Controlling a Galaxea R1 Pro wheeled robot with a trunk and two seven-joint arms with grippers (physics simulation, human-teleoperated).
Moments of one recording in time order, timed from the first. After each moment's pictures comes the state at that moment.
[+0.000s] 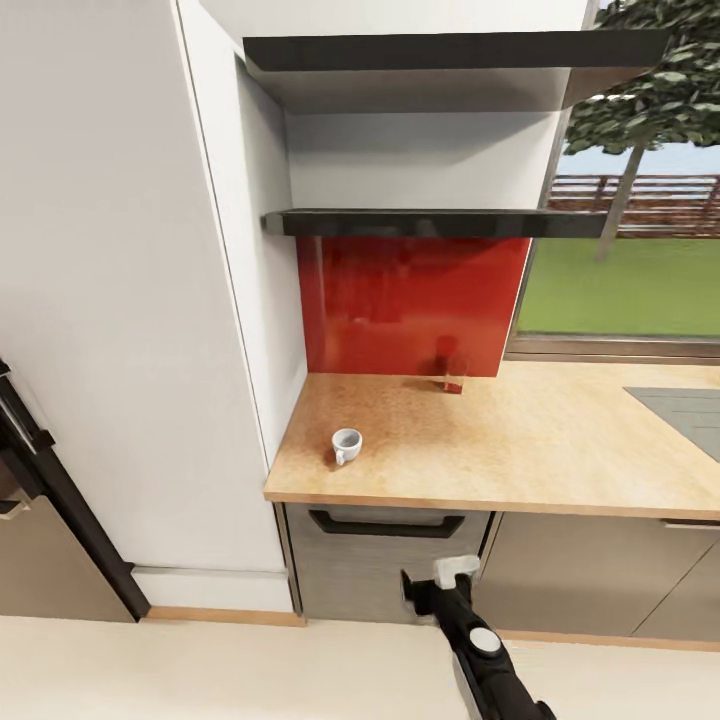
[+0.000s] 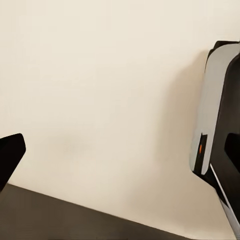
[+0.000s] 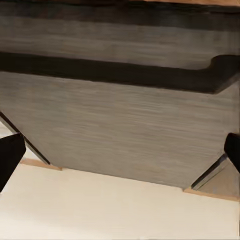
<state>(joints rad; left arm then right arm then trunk) 0.00 0.20 -0.20 -0.06 0.28 -0.21 0.08 -0.28 0.17 -0.01 -0.95 0.18 0.09 0.05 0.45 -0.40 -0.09</state>
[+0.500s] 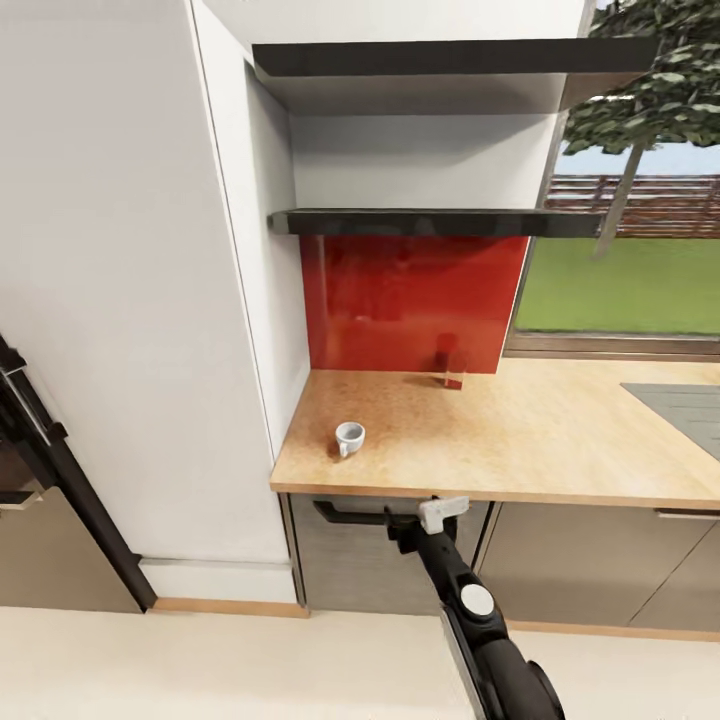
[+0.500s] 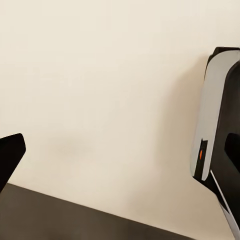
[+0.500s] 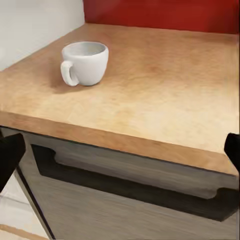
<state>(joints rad) -0.01 0.21 -0.20 -0.06 0.28 -0.21 0.08 -0.28 0.17 0.13 -1.27 0.17 0.09 0.05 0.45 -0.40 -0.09</state>
